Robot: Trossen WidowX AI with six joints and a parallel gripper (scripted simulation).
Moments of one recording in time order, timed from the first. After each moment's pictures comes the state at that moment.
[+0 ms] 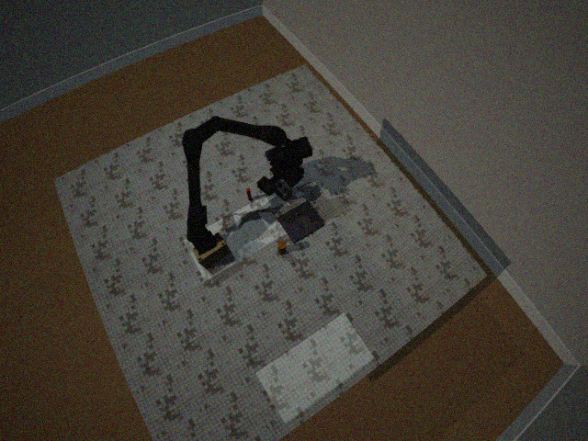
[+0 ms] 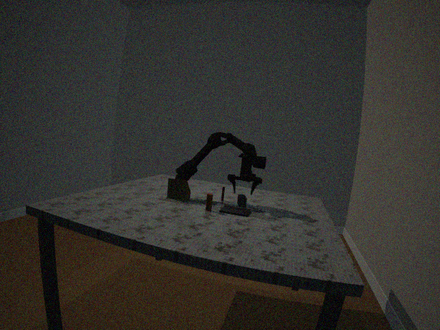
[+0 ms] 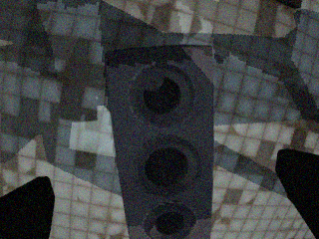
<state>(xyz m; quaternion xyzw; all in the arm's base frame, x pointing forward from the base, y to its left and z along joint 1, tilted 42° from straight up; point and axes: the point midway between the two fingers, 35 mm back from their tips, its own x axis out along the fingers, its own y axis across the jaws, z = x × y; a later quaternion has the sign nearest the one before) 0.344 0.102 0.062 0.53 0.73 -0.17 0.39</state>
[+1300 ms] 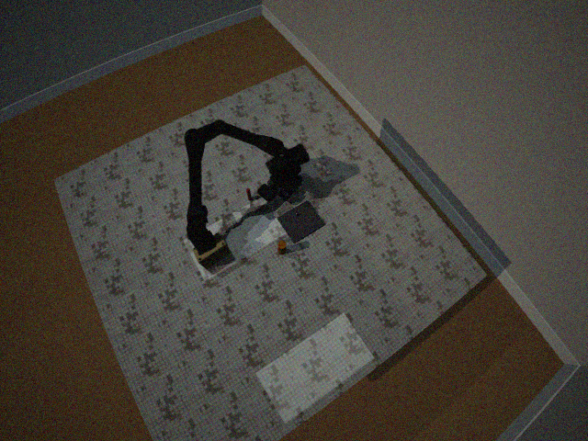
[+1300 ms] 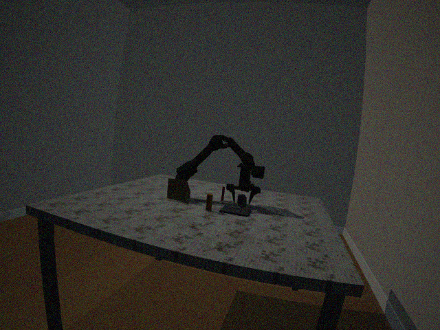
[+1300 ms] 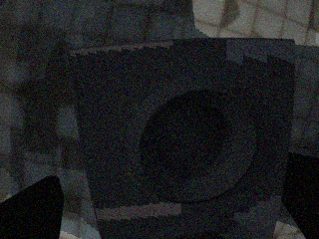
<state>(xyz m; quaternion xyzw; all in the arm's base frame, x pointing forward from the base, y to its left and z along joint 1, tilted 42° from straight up) 0.335 0.139 0.023 0.54 0.73 -0.17 0.39</state>
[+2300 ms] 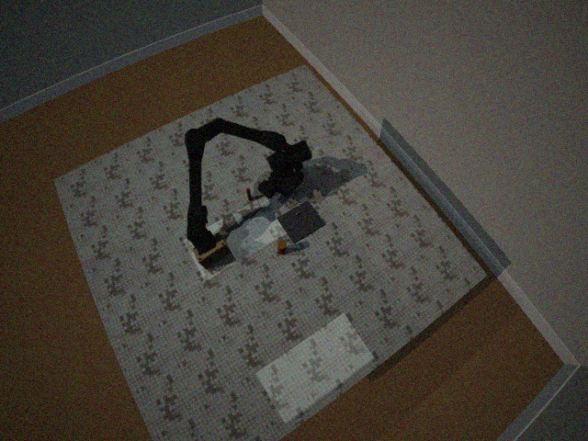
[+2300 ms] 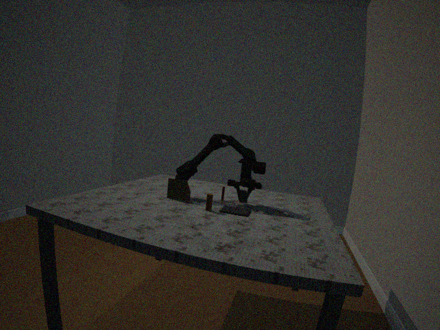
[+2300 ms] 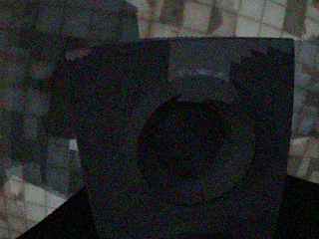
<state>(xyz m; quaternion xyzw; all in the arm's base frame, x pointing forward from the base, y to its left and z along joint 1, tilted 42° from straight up) 0.342 0.122 0.041 0.54 0.73 -0.17 0.38</state>
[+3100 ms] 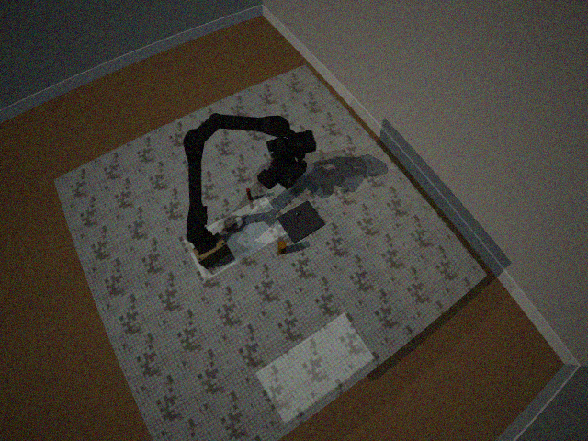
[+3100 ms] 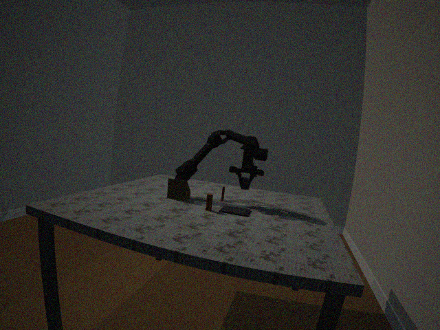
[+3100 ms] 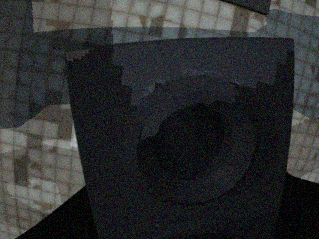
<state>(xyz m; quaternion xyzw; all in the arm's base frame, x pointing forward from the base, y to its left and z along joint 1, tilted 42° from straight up) 0.354 0.071 0.094 0.54 0.73 -0.18 0.38</state>
